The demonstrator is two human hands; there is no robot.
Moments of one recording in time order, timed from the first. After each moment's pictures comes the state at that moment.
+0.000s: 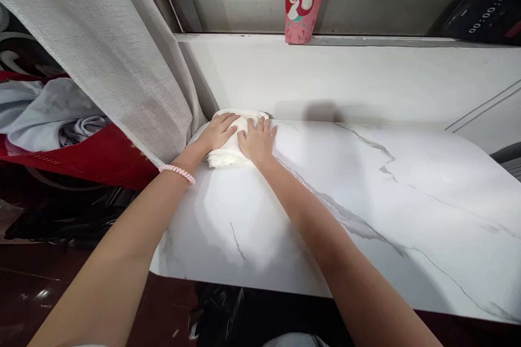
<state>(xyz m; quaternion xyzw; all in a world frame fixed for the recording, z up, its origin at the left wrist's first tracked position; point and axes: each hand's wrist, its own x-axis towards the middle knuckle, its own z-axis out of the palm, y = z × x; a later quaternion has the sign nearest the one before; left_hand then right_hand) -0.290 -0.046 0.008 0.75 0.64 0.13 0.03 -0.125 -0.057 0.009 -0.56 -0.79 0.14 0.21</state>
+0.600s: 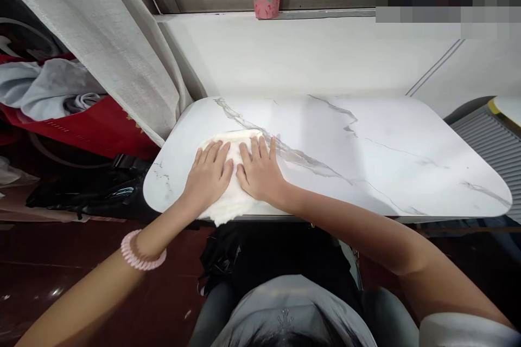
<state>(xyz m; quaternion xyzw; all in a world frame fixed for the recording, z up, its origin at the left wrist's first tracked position) -0.165 -0.265 0.013 0.71 0.70 0.11 -0.03 -0.010 -0.226 0.006 -0.42 -0.89 0.04 0.19</state>
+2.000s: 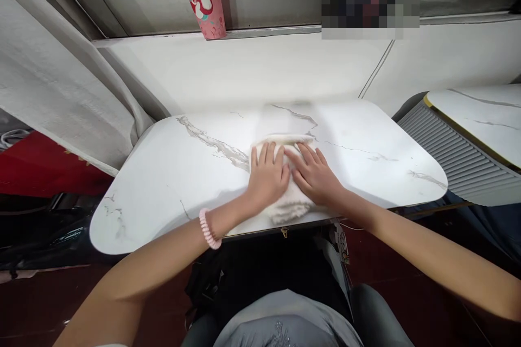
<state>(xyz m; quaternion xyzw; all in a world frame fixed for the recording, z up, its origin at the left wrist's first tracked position) 0.020 -0.202 0.010 0.80 0.59 0.15 0.02 0.179 -0.202 0.009 -0.52 -0.84 0.06 0.13</state>
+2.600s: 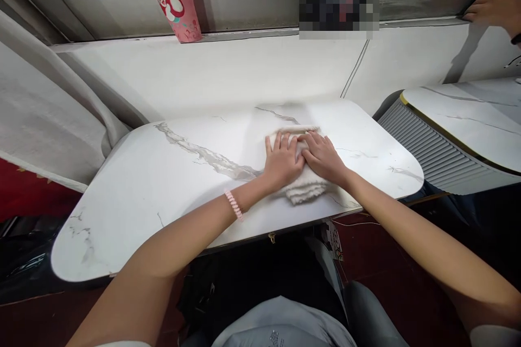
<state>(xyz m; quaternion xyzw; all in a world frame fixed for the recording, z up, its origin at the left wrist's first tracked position) 0.088 -0.155 0.010 0.82 0.55 0.15 0.09 0.231 -0.154 0.016 -0.60 -0.78 0.10 0.17</state>
